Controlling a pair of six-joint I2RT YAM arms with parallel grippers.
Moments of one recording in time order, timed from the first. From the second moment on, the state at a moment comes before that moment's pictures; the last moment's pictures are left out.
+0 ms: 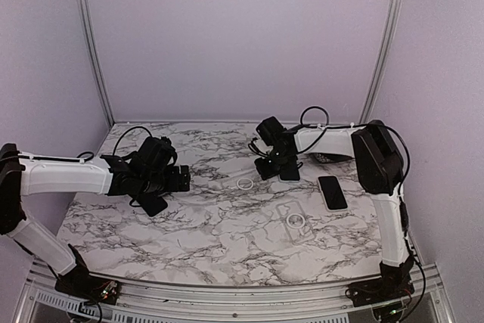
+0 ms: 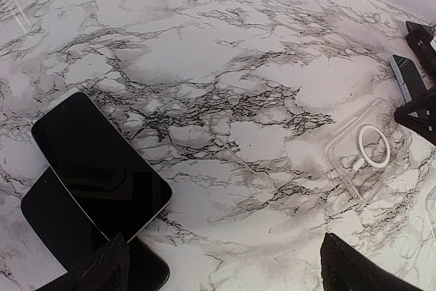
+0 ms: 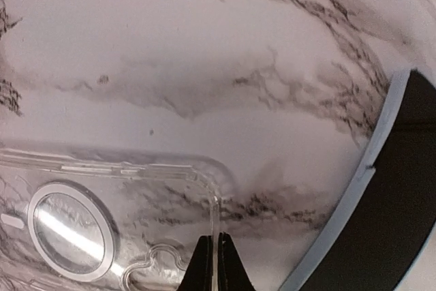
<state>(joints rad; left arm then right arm) -0.75 1.48 0.85 -0.20 -0.37 -0.58 0.63 2.25 1.73 -0.57 0.05 0.11</state>
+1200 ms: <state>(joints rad) -0.75 1.49 0.85 -0.19 -0.26 -0.55 0.83 1.81 1.31 -0.56 -0.16 -0.39</state>
